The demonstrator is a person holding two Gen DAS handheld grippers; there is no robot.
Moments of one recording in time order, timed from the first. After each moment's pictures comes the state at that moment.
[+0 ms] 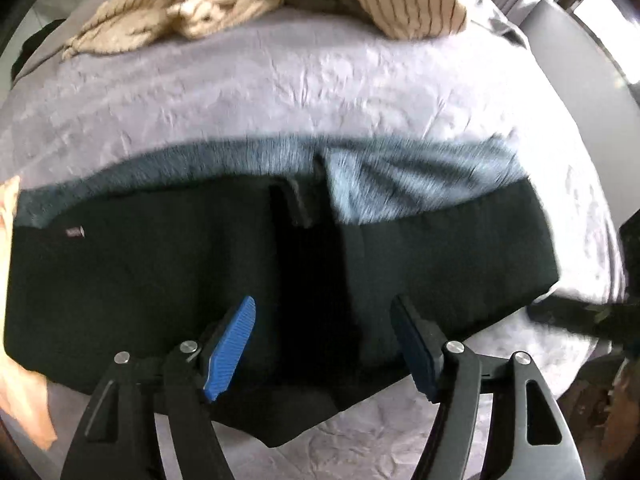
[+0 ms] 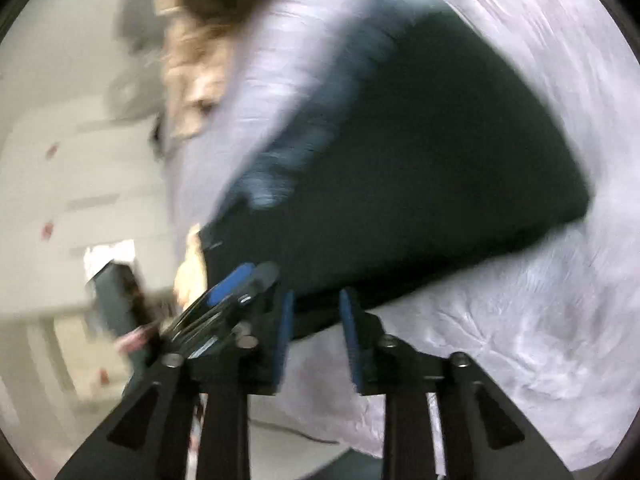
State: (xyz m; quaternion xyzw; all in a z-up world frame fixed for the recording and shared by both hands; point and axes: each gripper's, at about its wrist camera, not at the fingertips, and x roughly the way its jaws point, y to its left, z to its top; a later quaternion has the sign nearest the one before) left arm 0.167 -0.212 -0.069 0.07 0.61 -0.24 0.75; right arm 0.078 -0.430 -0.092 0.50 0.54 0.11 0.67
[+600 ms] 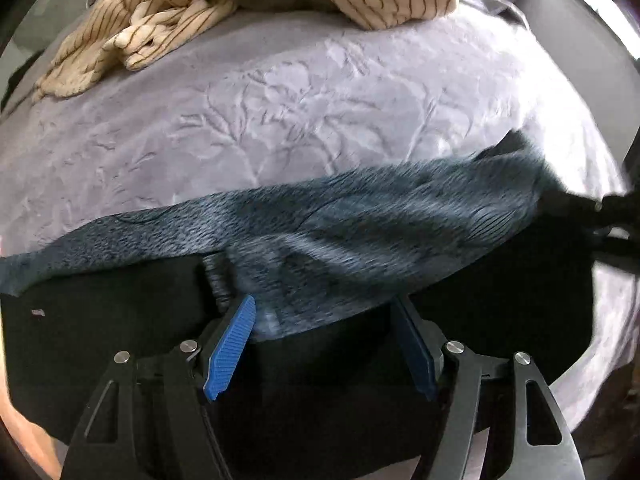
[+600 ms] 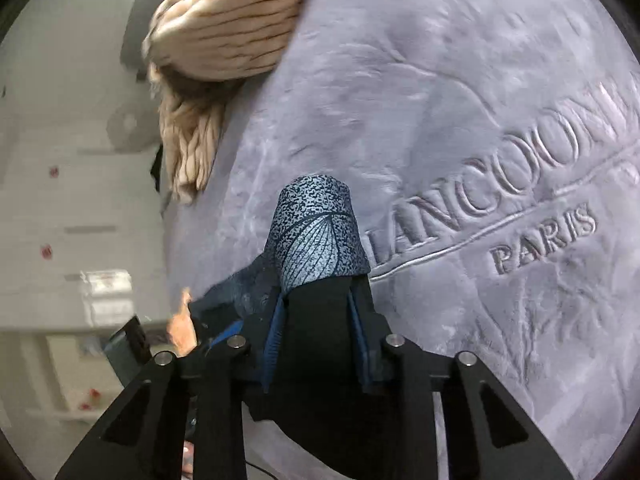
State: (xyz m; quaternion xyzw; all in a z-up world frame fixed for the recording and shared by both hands) left arm 0.195 -0.282 -0.112 0.13 0.61 -0.23 0.75; right arm 0.128 -0.520 -0.122 0.48 0.52 0.05 0.70
